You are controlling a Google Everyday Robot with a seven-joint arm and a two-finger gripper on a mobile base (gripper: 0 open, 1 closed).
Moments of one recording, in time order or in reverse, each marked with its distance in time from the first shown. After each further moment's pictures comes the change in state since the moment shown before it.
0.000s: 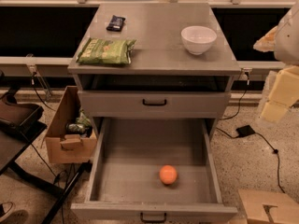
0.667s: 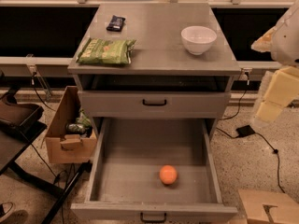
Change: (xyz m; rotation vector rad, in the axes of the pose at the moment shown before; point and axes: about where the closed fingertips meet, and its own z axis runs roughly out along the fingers) arm -0.006 0.000 0.002 0.006 -0.018 0.011
